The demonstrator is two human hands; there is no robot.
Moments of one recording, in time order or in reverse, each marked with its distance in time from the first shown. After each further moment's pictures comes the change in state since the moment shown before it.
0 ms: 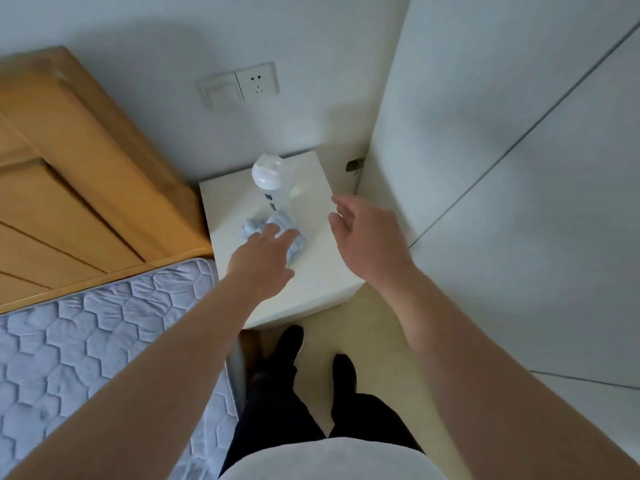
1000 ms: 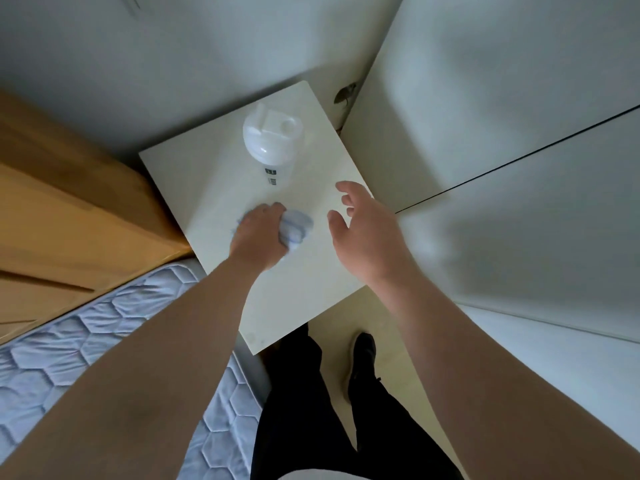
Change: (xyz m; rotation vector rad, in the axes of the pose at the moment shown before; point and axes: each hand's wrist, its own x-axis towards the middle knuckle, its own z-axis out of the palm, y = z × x) left_hand 0.208 -0.150 0.148 -0.340 -0.107 0.049; right_hand 0.120 0.026 0.191 -0.034 0.029 0.365
